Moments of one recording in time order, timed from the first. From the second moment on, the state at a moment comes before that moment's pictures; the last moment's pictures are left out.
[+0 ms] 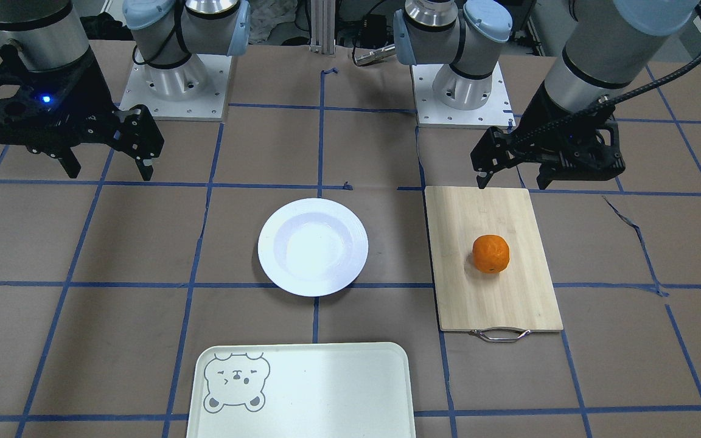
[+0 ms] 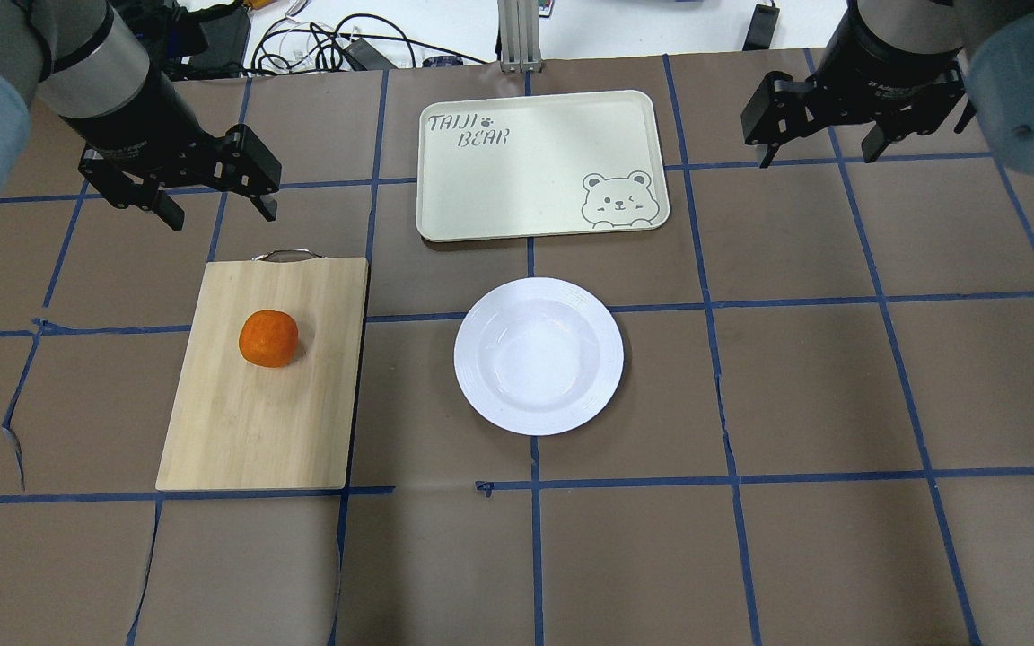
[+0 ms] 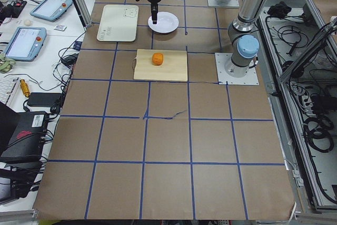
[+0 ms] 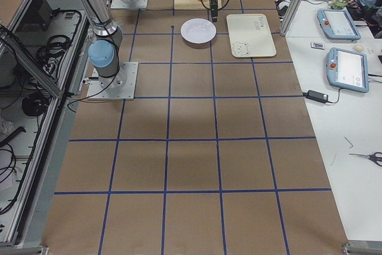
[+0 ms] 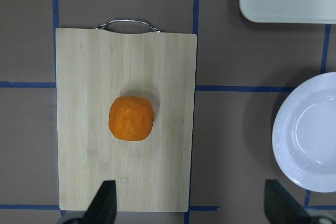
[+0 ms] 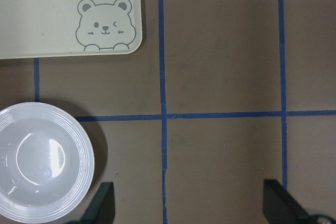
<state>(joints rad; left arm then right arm) -1.48 -1.60 -1.59 -1.52 1.53 0.06 1.54 -1.58 1.59 -1.74 -1.58 -0.02</state>
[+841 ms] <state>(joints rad) -1.48 -1.59 -1.61 -1.52 1.54 0.06 1.57 -1.58 1.59 -1.74 -1.57 -0.01</state>
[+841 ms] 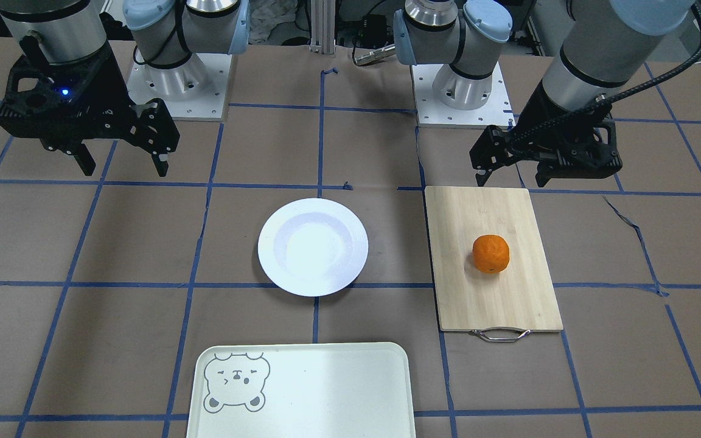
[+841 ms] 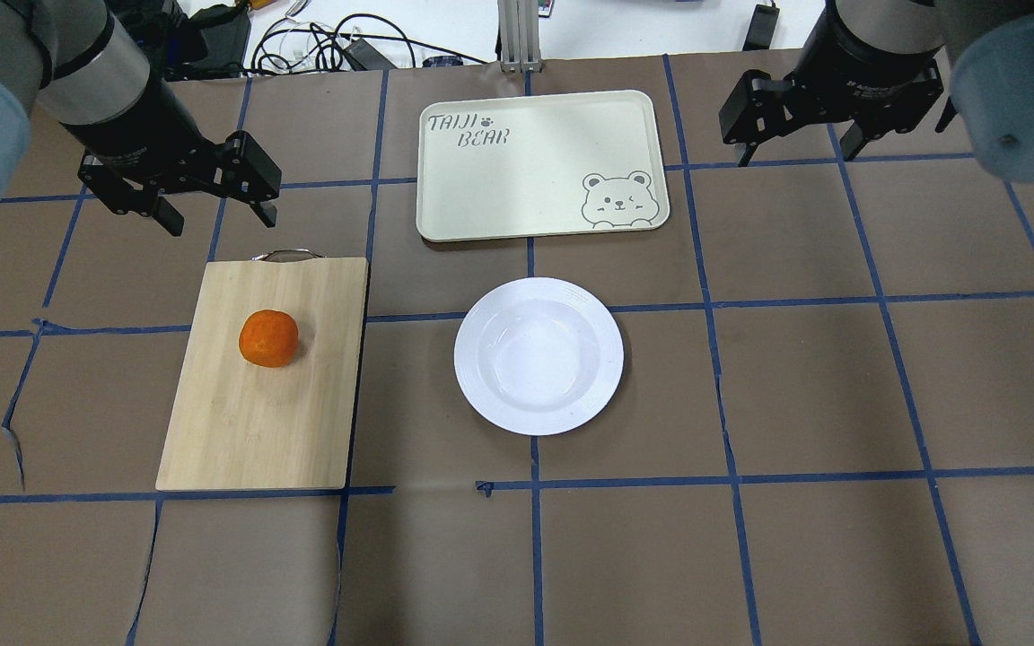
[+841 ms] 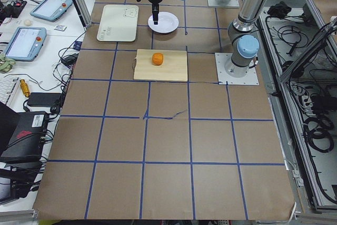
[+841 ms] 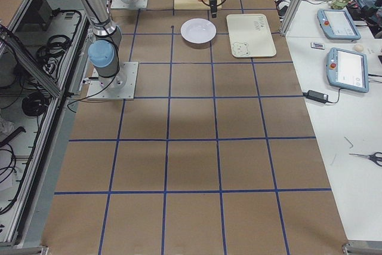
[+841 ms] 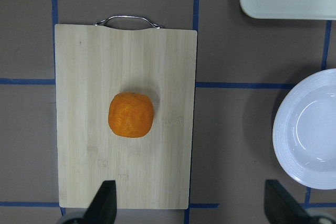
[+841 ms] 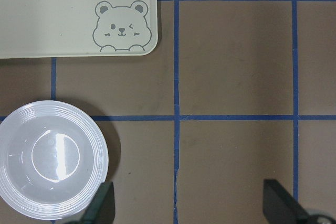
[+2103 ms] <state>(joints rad) -1.42 -1.65 -1.66 -1.52 1.55 0.17 1.57 -1.58 1.59 -1.74 -1.57 -0.01</state>
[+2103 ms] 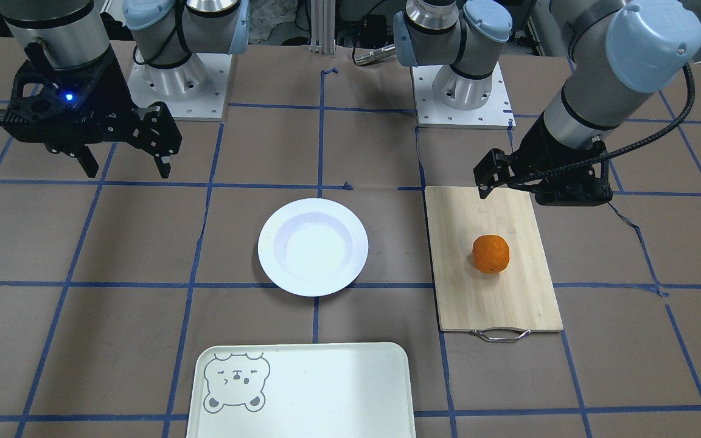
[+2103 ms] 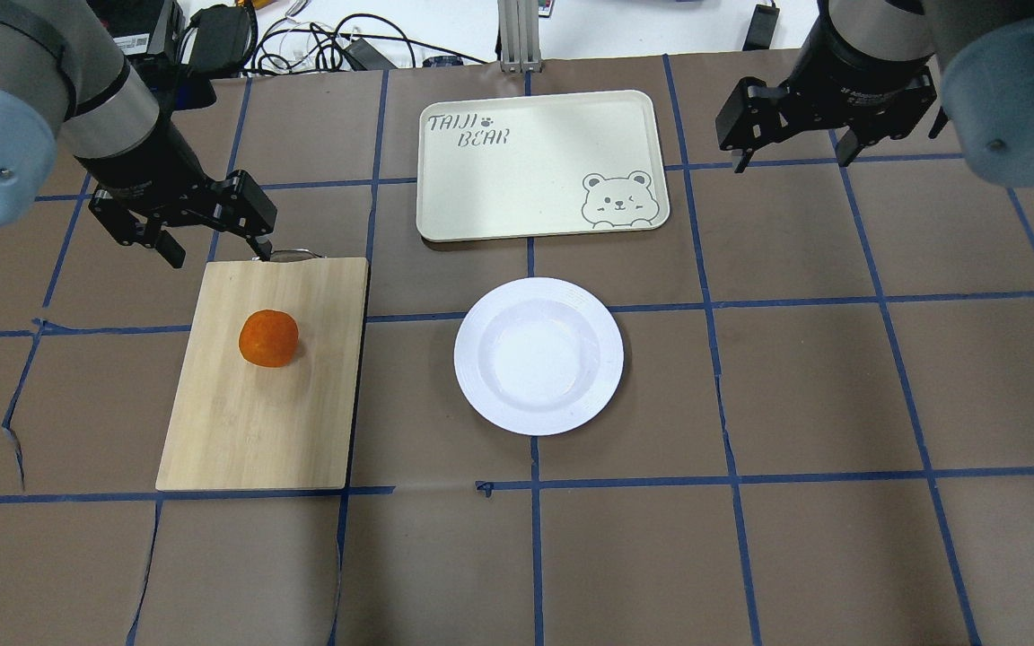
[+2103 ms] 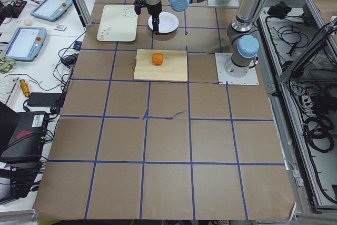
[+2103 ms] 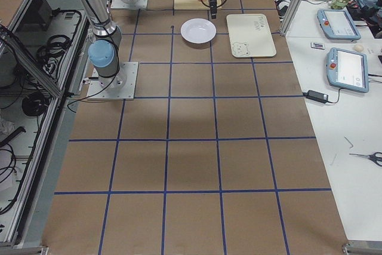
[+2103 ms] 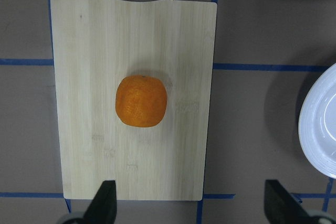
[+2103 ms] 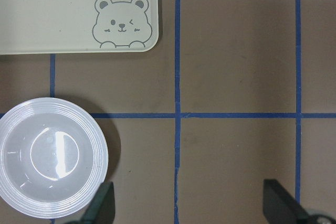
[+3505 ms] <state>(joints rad) -1.36 -1.90 -1.93 -1.02 1.55 0.36 1.57 -1.57 1.59 -1.73 -1.58 -0.01</state>
